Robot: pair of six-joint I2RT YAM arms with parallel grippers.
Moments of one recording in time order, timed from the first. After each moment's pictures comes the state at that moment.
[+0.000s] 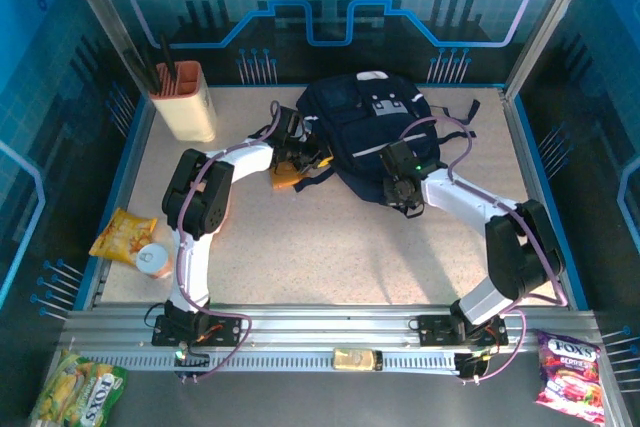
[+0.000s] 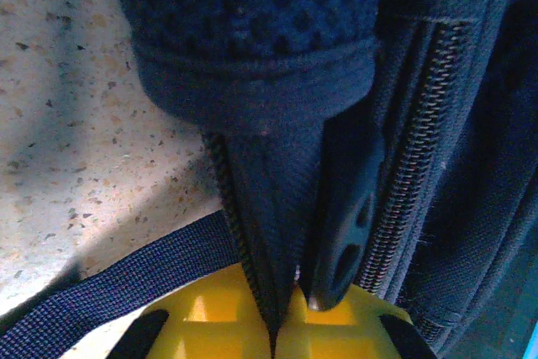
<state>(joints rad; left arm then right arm) -0.35 2.12 1.44 -0.14 0.57 -1.00 0.45 1.56 1.01 -0.66 0.29 0.43</state>
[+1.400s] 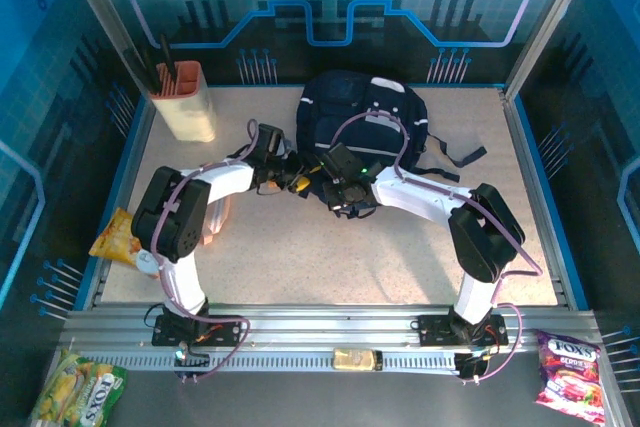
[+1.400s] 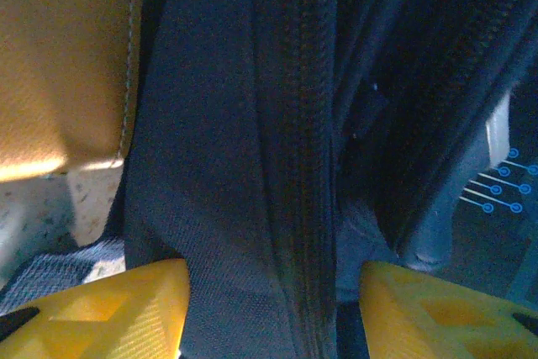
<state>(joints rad) -0.33 1.88 1.11 -0.07 0.54 -1.11 0.75 1.77 1.28 -0.61 0.13 0.45</state>
